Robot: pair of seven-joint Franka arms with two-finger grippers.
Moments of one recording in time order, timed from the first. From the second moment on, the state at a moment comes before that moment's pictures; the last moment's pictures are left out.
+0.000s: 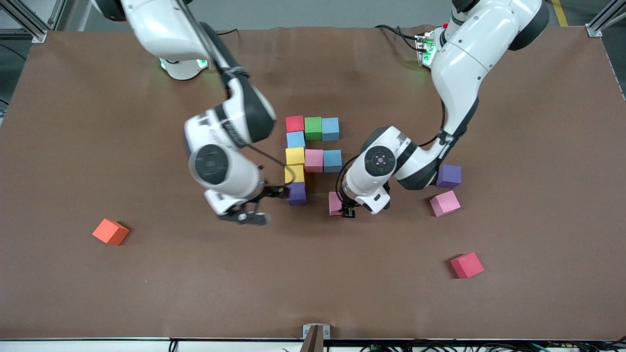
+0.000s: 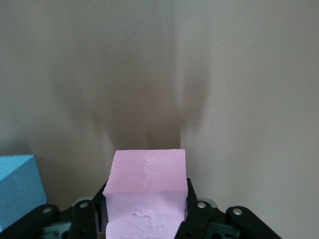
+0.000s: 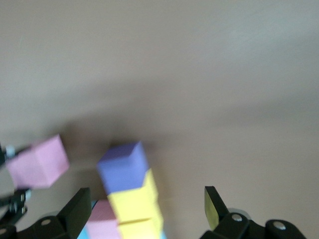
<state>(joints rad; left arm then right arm) -0.28 0.82 -0.42 -1.52 0.25 2.37 -2.27 0.60 0.66 -0.23 -1.23 0.29 1.81 0.54</state>
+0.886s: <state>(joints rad) -0.36 0.87 -0.42 -1.46 0.26 2.38 -2.27 0.10 0.44 -0.23 -1.23 0.15 1.73 0.27</state>
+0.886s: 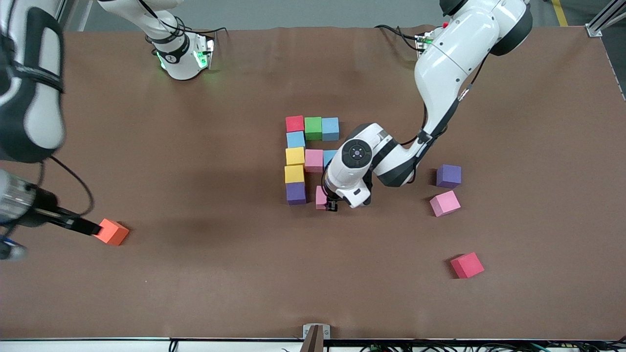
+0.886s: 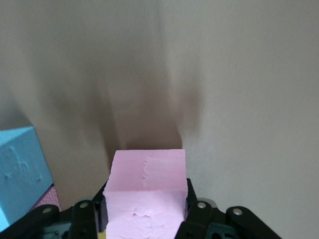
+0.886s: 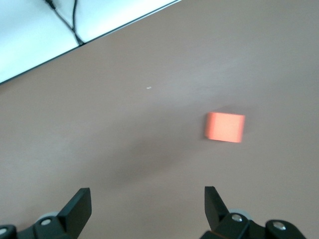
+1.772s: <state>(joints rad) -0.41 0.91 -0.42 -1.40 0.24 2.38 -2.30 -0.07 0.12 -0.11 -1.41 0.10 1.70 0.02</state>
